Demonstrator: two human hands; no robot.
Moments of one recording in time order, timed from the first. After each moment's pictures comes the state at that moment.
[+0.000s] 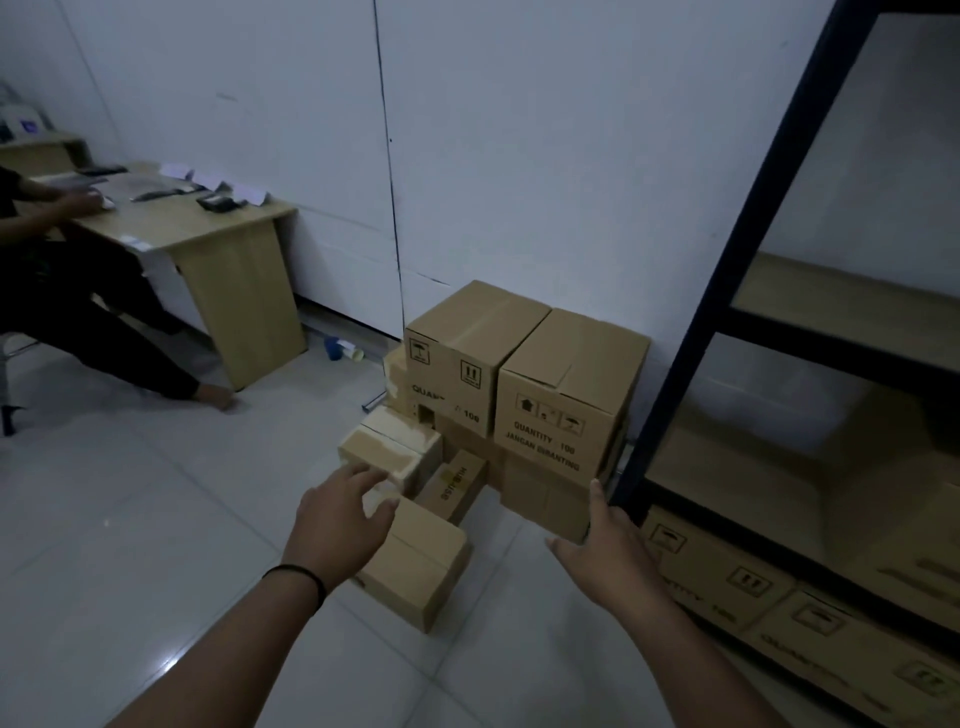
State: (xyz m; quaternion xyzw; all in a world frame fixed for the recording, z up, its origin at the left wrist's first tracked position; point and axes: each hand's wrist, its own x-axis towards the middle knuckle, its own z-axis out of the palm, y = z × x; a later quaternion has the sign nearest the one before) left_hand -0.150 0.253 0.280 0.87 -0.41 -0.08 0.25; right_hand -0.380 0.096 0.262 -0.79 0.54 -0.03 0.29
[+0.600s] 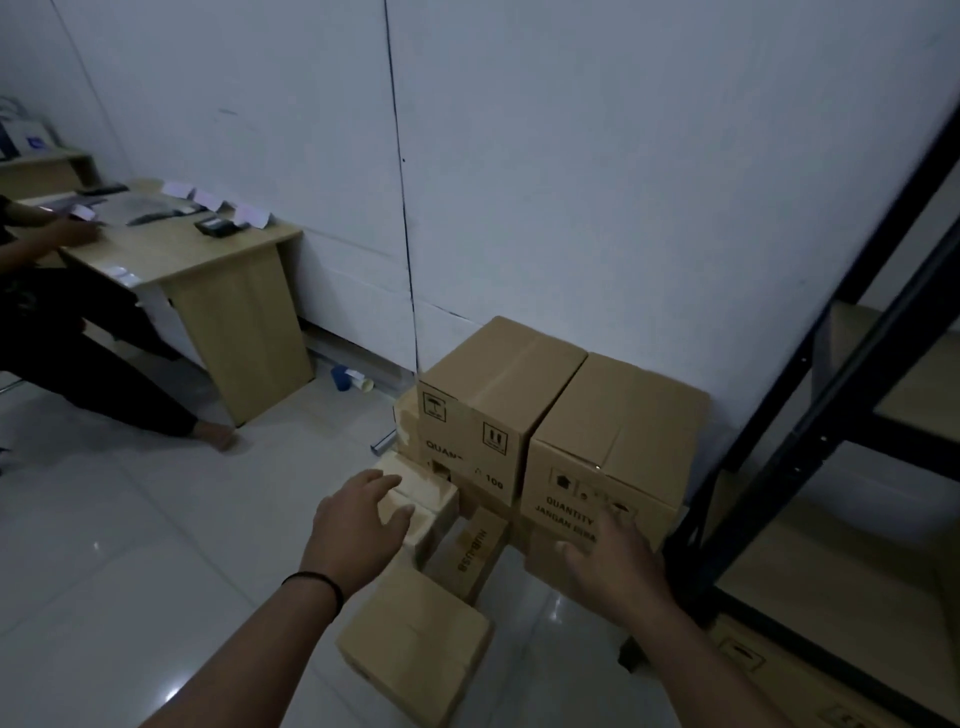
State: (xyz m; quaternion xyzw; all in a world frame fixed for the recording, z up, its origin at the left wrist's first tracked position) left_hand 0.003 0.097 0.273 0.88 -0.40 -0.09 0.25; right_hand -0.220 -0.059 0.260 -0.80 0.55 -0.01 0.26
